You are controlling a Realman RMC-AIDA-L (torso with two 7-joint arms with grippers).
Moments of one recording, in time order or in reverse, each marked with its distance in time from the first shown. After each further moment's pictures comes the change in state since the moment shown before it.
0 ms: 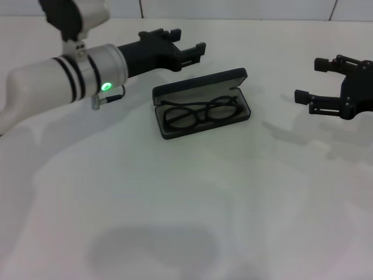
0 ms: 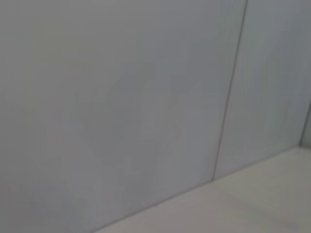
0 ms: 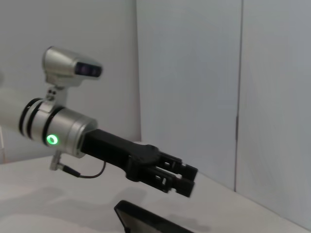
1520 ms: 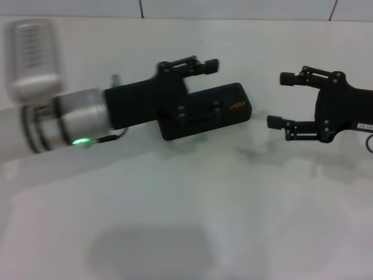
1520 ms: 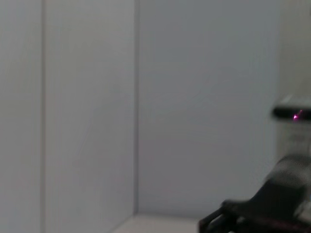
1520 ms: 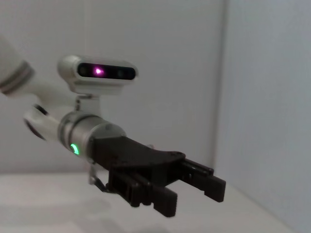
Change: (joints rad) left arm 0.154 0.038 -0.015 0.011 0.121 0.631 0.274; right arm 0.034 0.012 -0.037 0.049 0.026 -0.161 -0.176
